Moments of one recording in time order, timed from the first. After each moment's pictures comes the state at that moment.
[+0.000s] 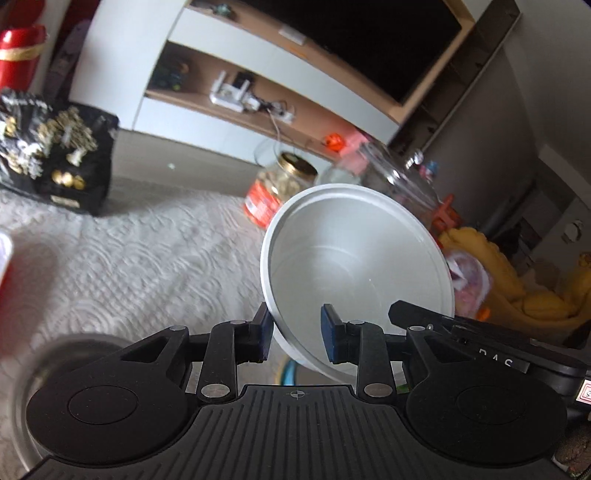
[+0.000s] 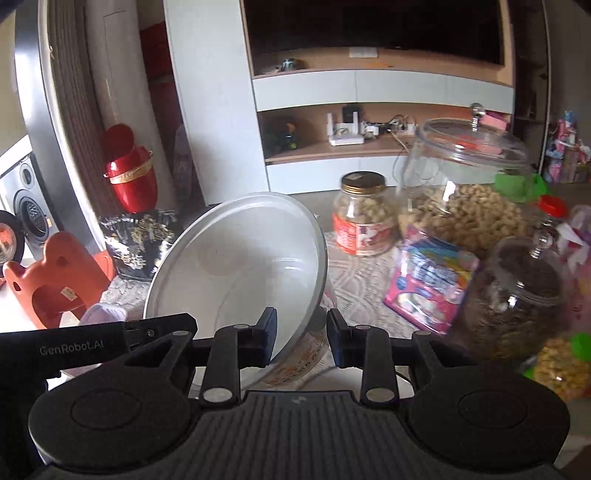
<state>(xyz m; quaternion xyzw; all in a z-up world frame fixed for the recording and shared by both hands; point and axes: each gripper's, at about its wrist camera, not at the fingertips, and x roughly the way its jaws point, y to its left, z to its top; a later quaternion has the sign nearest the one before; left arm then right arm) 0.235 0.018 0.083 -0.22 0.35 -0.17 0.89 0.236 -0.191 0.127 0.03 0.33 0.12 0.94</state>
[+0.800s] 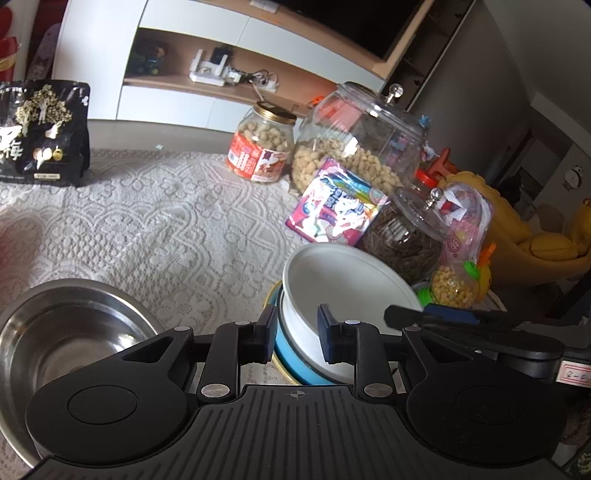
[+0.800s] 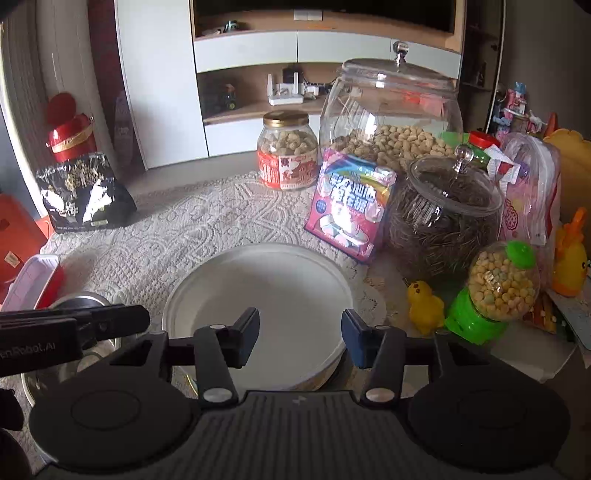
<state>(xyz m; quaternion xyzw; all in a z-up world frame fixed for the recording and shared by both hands) 0.206 -0.014 0.062 -0.15 0.37 -0.18 0.90 0.208 -0.218 0.069 0.01 0.39 0.03 0.92</state>
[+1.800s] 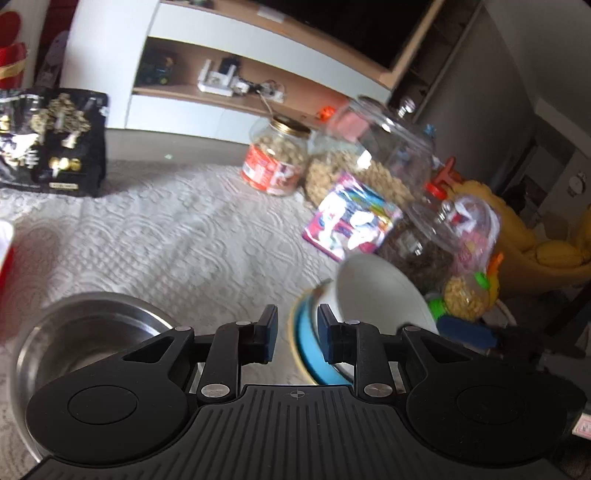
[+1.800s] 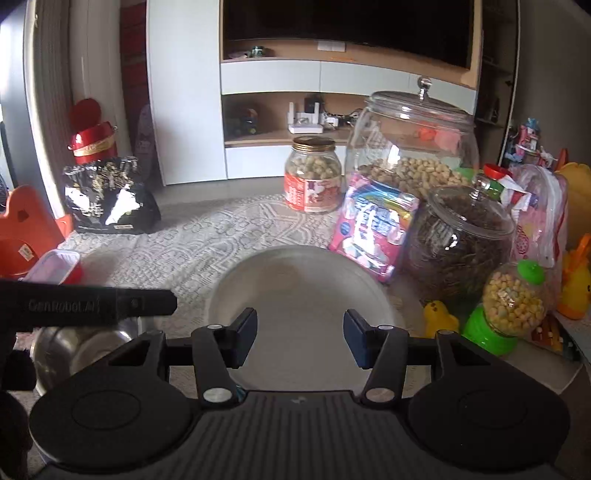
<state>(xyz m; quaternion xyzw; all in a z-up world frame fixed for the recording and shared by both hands) 0.207 0.026 0.066 -0.16 0.35 -0.15 0.91 0.176 -0.192 0.074 -0.01 0.32 0.07 0.94</state>
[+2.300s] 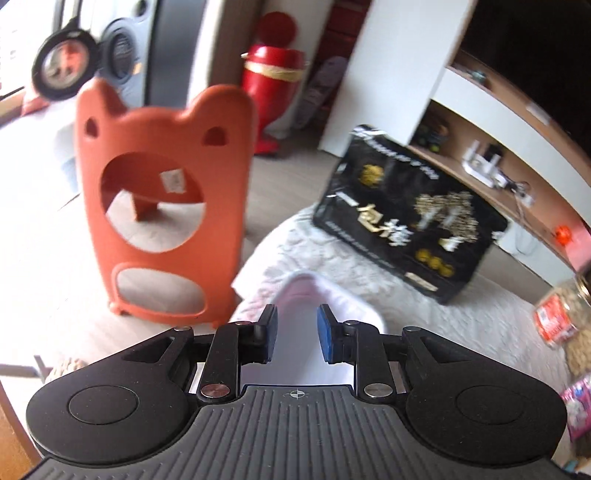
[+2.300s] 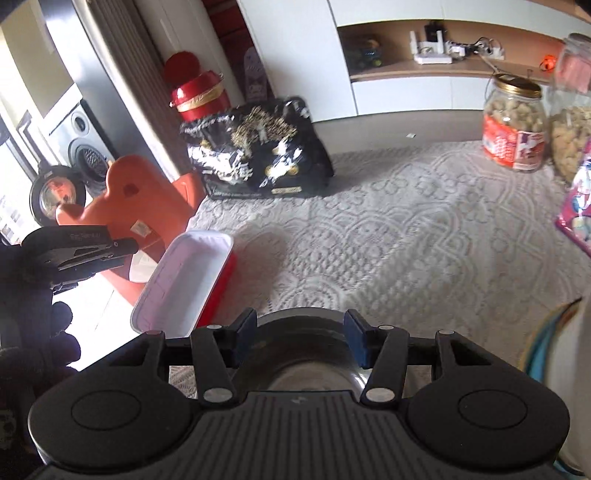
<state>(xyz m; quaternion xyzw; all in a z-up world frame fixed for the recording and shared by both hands) 0.223 0.283 0.040 -0.24 0.34 0.25 0.87 0.266 -0.005 0.049 0.05 0.44 0.25 0.86</state>
